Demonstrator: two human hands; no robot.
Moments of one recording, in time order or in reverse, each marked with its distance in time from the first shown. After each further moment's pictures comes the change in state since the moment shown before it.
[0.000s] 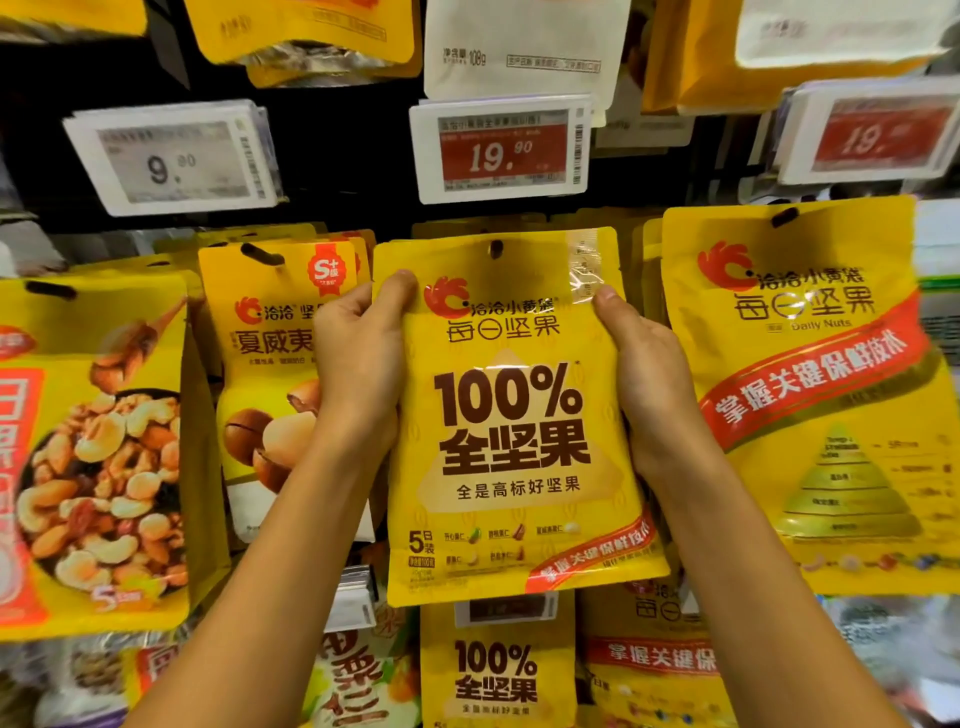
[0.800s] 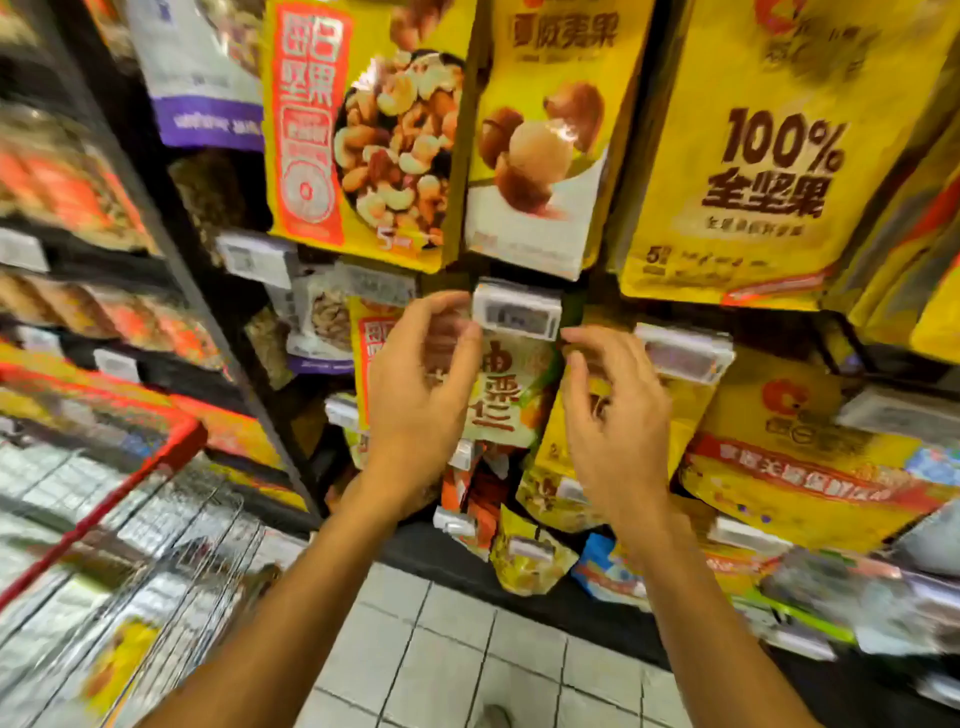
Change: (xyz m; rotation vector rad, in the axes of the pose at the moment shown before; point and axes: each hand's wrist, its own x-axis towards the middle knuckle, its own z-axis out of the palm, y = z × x) left_hand -0.192 -0.038 -0.161 0.527 0.091 0.115; right_hand -0.178 0.129 0.073 -0.574 -0.168 -0.468
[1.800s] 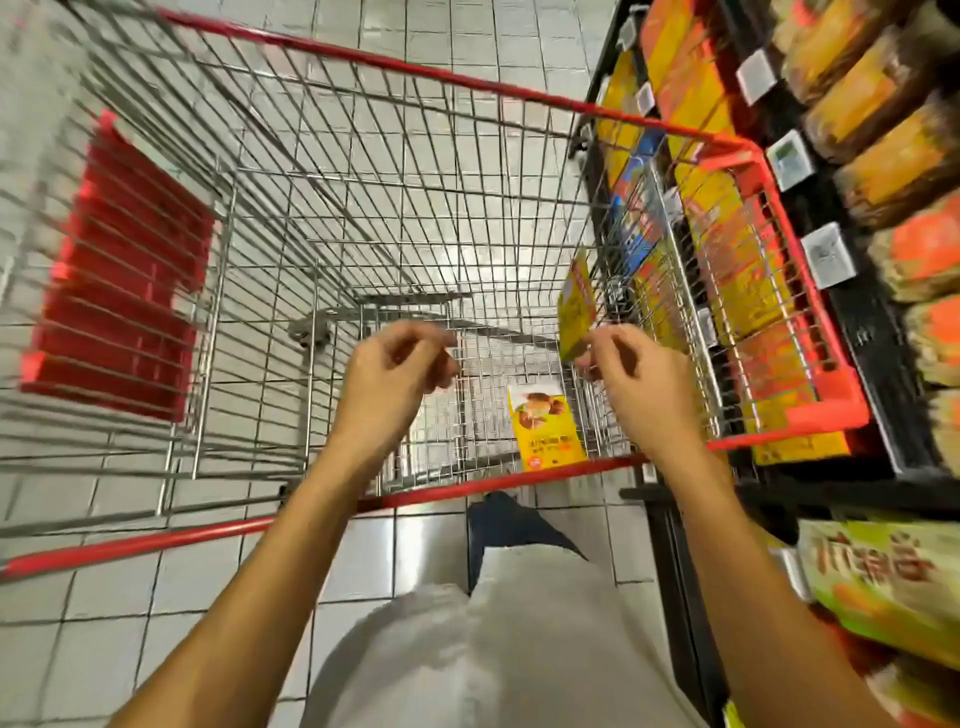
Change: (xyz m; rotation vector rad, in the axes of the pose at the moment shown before) left_hand -0.252 -0.114 -0.512 0.036 1.032 -0.926; right_hand -0.243 -0.280 0.446 0.364 -1.428 -0.079
